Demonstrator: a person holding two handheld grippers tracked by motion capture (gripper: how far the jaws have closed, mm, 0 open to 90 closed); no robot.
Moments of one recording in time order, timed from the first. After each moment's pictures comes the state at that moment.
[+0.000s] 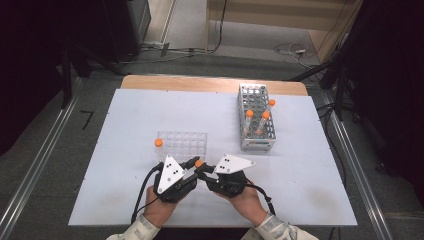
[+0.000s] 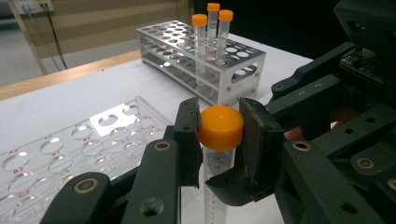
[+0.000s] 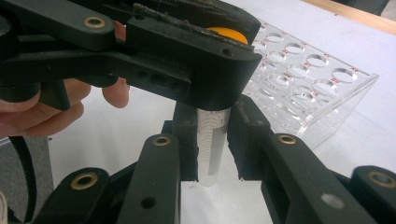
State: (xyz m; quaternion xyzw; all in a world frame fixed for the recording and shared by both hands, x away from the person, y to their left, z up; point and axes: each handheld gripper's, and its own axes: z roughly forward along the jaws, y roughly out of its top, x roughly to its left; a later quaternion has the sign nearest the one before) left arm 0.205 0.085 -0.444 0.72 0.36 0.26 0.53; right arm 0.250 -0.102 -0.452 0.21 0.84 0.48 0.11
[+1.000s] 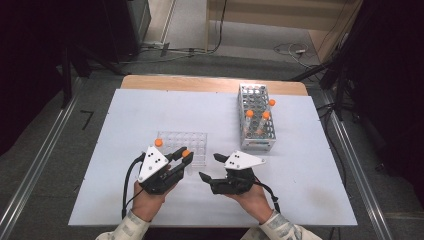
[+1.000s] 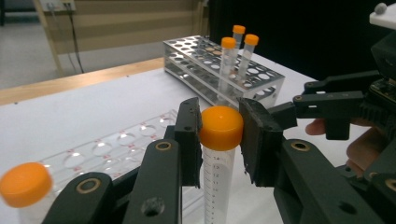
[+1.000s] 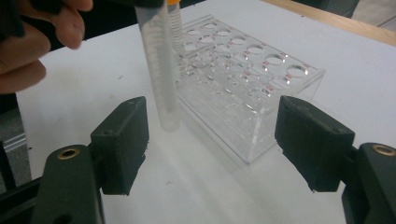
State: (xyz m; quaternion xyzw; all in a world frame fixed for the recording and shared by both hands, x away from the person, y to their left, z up) left arm 0.212 0.118 -0.419 0.69 0.40 0.26 0.55; right arm 0.257 -0.120 -0.447 0.25 0.83 0.49 0.12
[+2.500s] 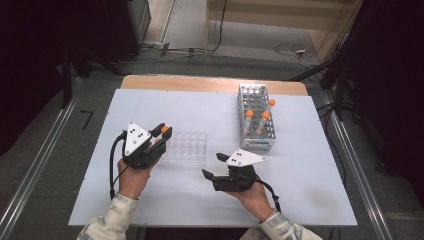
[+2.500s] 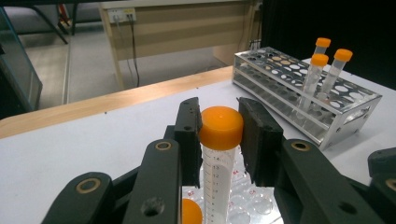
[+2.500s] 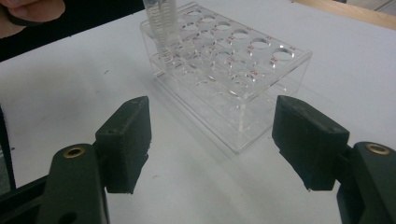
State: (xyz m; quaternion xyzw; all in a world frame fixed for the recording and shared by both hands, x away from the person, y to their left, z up) left arm 0.253 0.155 -0.411 0.66 0.44 0.33 0.51; right arm 0.264 -0.124 -0.454 0.27 0.83 0.48 0.12
